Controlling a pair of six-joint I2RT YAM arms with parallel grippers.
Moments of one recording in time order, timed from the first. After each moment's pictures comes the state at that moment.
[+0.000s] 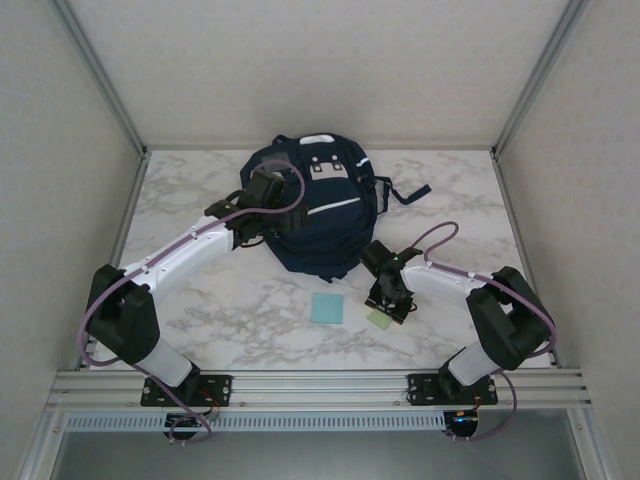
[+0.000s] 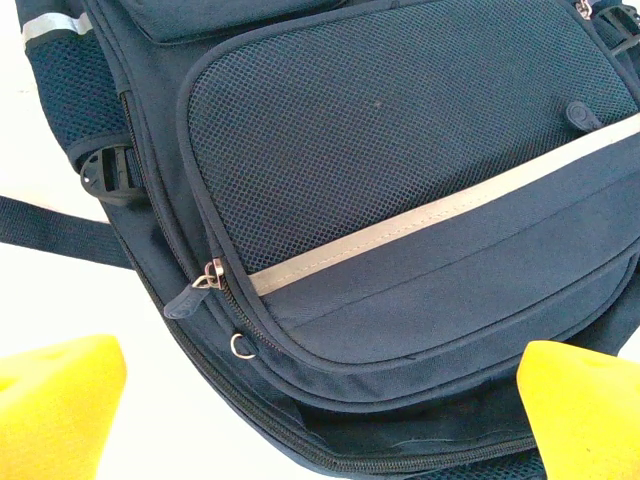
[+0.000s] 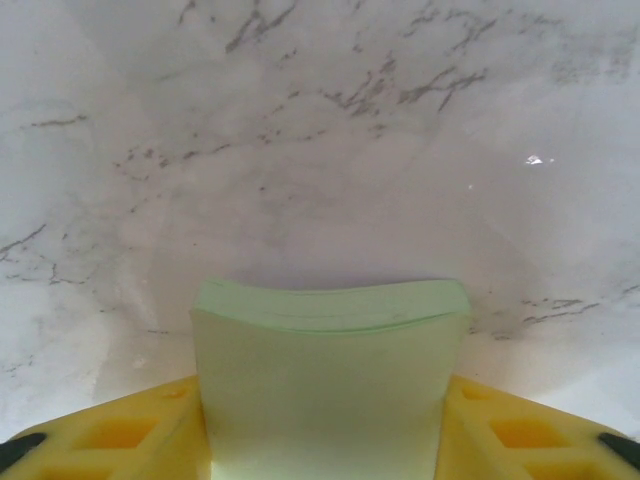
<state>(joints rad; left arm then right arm) -0.59 1.57 1.26 -0.54 -0.18 -0.49 0.68 1.53 0.80 -0.80 -0.01 1.18</state>
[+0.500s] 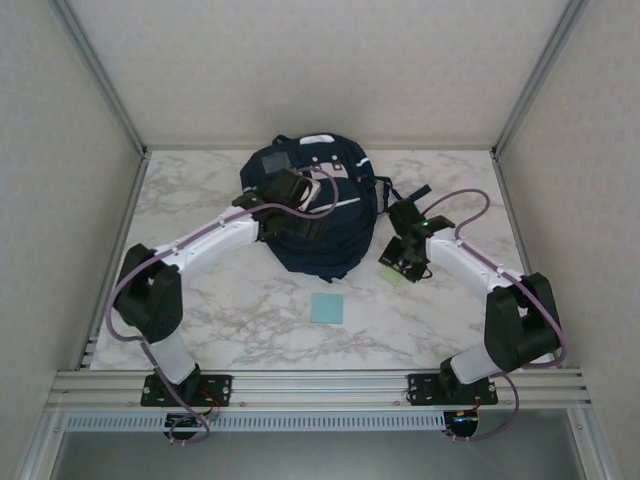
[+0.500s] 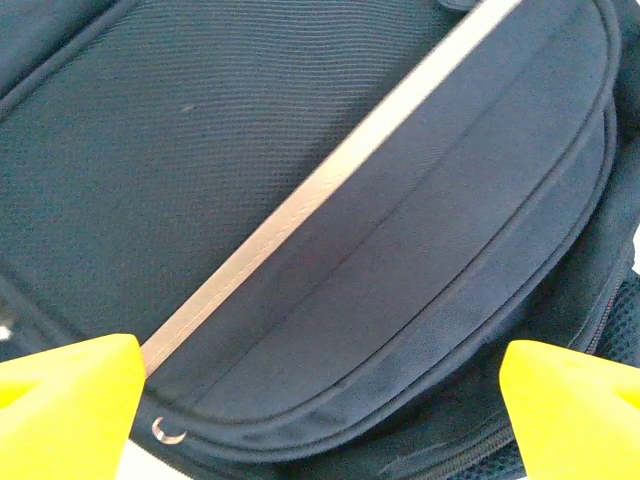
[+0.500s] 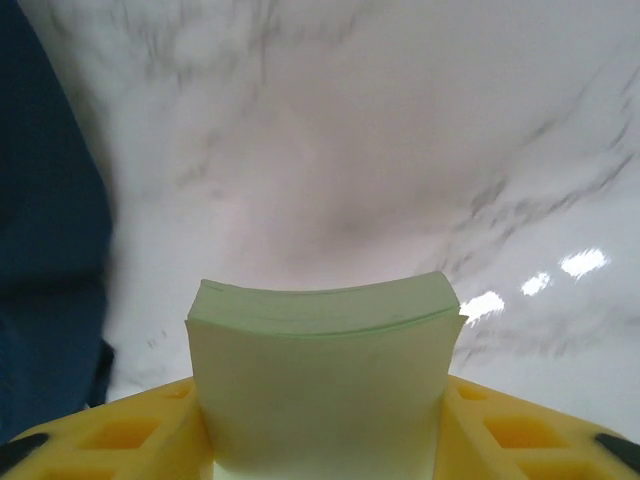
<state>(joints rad) -0.67 1.76 1.41 -0.57 -0.10 -0.11 0.41 1.49 1.03 -0.85 0.01 0.91</state>
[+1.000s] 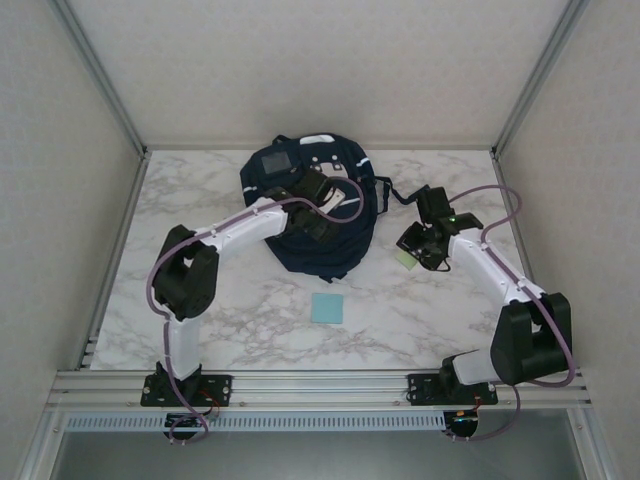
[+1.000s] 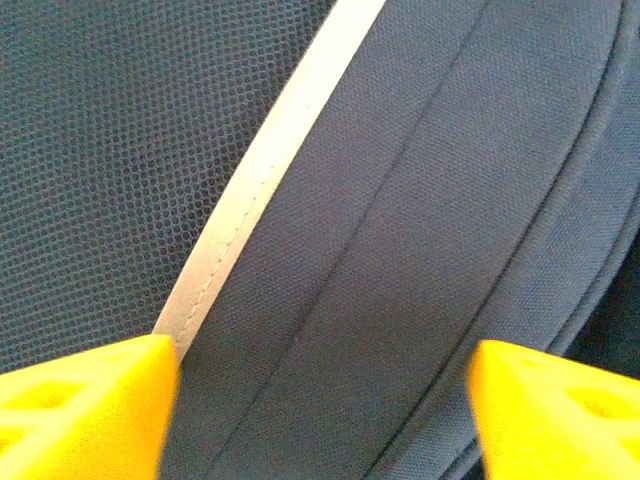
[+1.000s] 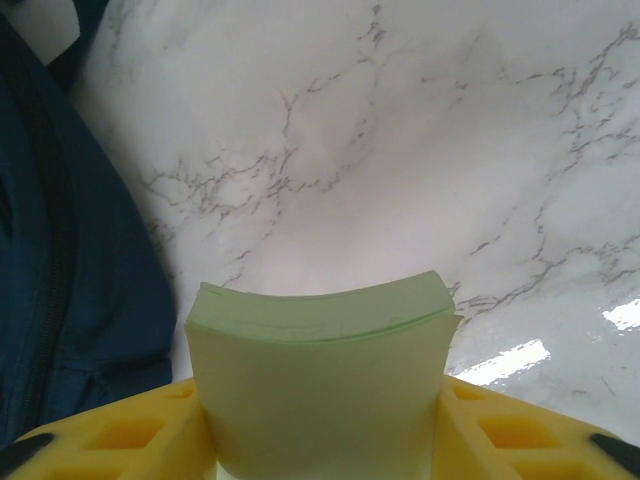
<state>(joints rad) -0.71 1.98 1.60 -0.63 -0.12 0.09 0.27 1.40 1.03 -0.80 -0.01 0.86</state>
